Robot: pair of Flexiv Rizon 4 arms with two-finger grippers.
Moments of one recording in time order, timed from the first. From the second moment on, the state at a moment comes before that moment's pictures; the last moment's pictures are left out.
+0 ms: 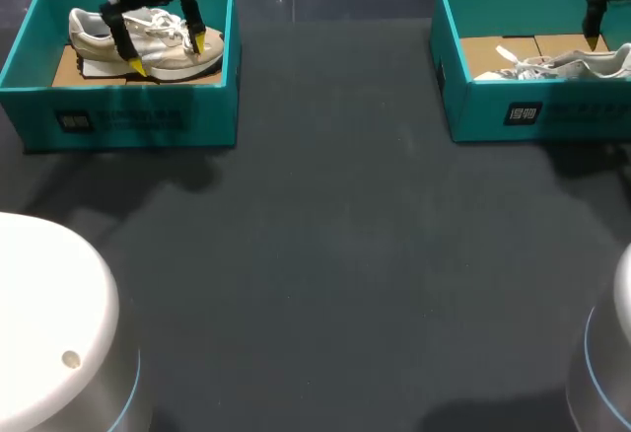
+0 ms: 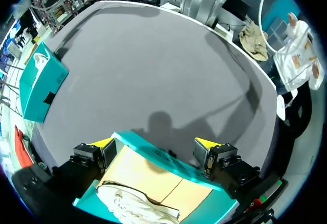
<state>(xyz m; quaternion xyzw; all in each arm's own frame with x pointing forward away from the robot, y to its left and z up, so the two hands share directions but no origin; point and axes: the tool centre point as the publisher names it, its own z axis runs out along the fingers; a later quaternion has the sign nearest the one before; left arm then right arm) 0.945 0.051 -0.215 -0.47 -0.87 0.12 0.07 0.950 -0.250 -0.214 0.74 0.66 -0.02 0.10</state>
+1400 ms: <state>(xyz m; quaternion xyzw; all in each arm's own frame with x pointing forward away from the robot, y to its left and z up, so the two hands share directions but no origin) 1.123 0.238 -0.219 -0.64 -0.77 -0.03 0.01 0.950 -0.250 -0.214 0.74 0.66 -0.02 0.10</state>
